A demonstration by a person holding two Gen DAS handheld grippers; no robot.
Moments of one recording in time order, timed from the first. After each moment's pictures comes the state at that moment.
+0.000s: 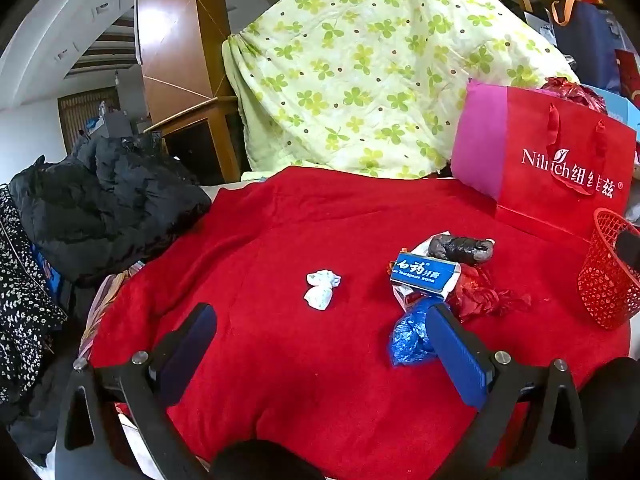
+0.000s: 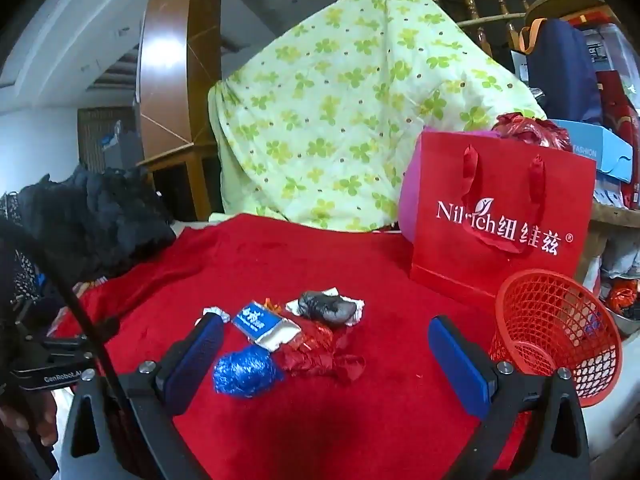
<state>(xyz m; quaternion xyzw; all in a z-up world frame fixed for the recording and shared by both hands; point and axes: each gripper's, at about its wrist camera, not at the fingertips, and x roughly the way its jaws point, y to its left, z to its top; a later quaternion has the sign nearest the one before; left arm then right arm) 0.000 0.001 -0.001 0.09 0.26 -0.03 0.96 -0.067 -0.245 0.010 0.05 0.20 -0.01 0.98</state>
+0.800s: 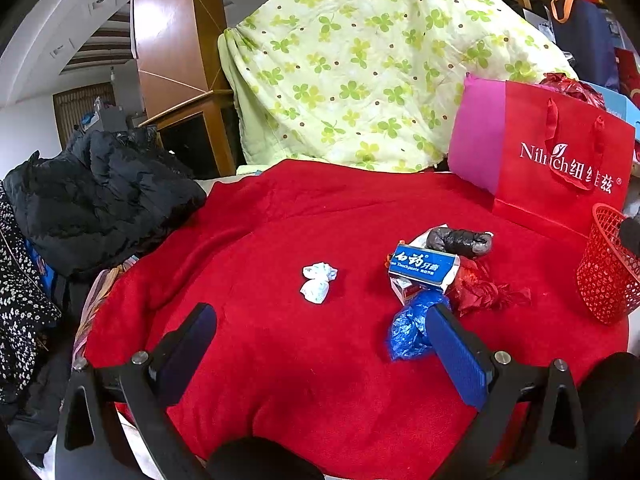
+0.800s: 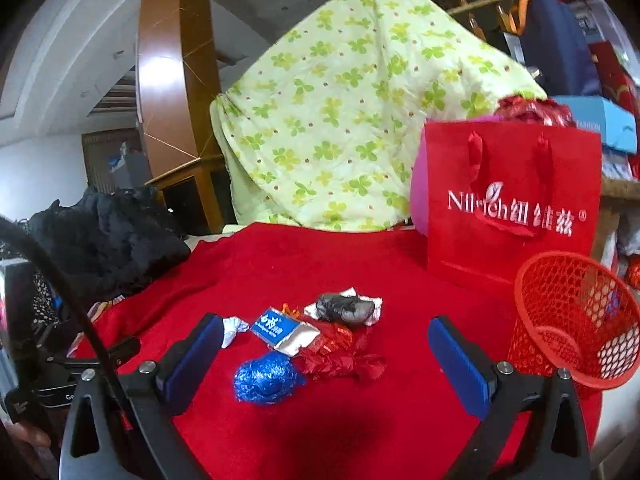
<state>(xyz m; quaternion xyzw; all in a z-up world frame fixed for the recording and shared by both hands) 0.002 -0.002 -0.010 0.10 0.25 -0.03 0.96 -0.062 -0.258 0.003 0.13 0.23 0.01 0.96</state>
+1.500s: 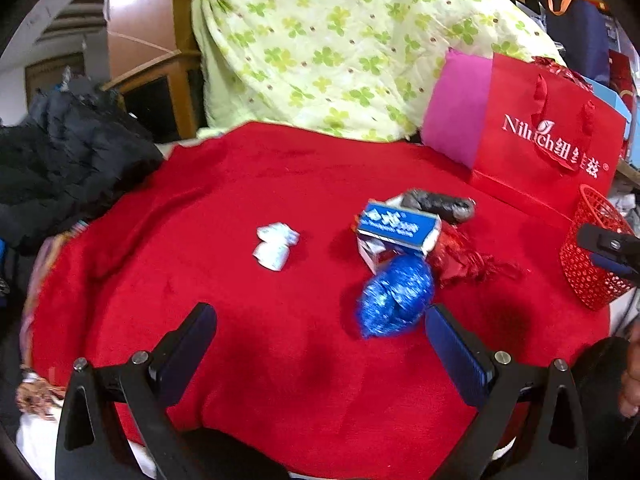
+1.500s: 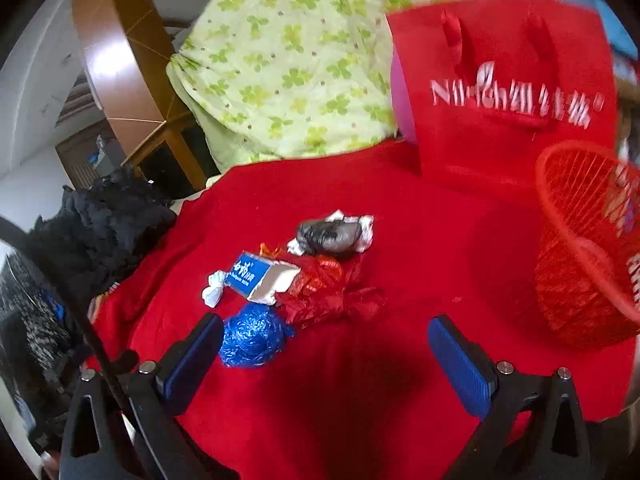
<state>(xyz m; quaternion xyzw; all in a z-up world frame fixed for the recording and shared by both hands) 0.036 -0.009 -0.064 0.02 0.30 -0.12 0.94 -0.002 -0.292 -0.066 0.21 0.33 0.03 0.92</state>
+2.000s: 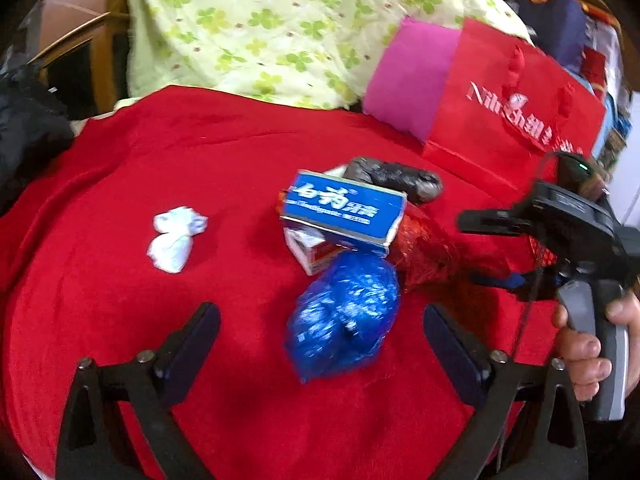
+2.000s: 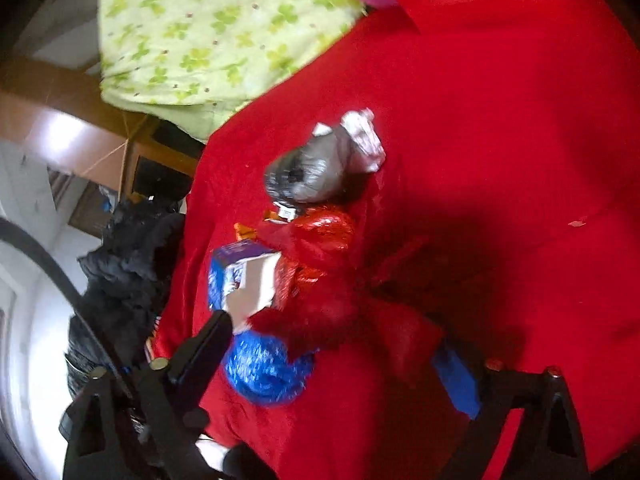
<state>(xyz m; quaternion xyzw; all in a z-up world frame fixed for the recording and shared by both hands) 0.107 -0.051 -0.118 0.04 0.38 -0.24 0.89 0.121 -0.310 -0.174 0.43 0.43 0.09 0.79</state>
